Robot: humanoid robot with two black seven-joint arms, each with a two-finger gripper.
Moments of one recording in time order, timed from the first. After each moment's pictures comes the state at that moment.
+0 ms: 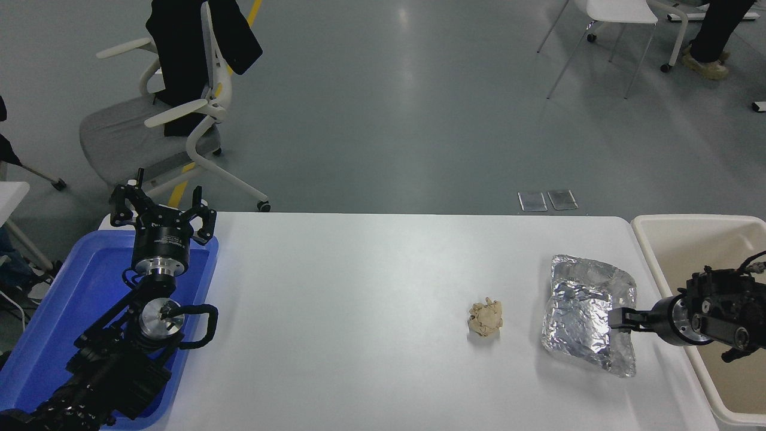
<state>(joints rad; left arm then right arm) -0.54 0.15 -1.09 -0.55 0.03 -0.40 -0.56 0.96 -0.51 -0.70 0.64 -0.70 0.23 0.07</state>
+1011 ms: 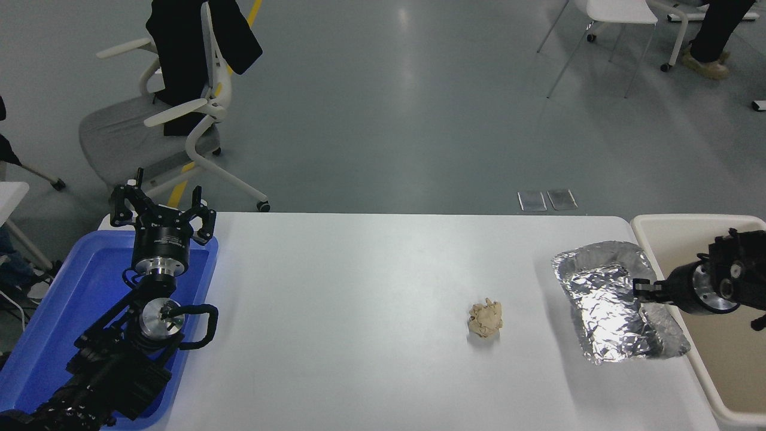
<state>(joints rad) -0.54 0.15 -1.09 -0.55 0.03 -0.40 -0.56 1.55 -0.76 -0.99 1.06 -0.71 0.33 0.07</state>
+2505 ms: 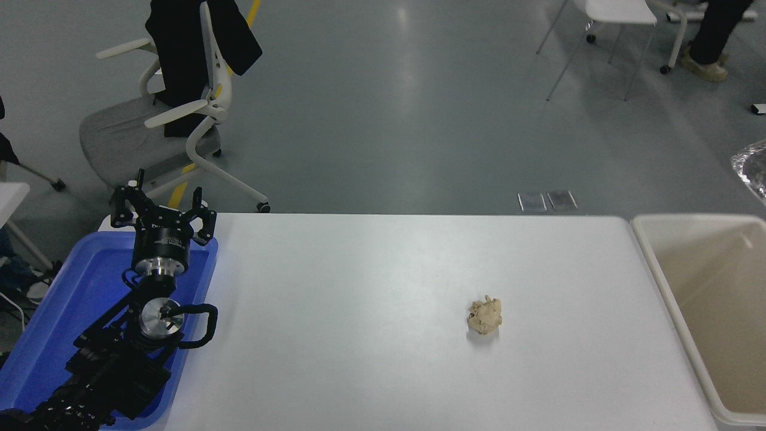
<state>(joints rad) -0.54 0.16 -1.09 -0.55 0.03 -0.40 -0.56 1.74 -1.04 -1.12 0.86 -1.06 0.41 0.10</state>
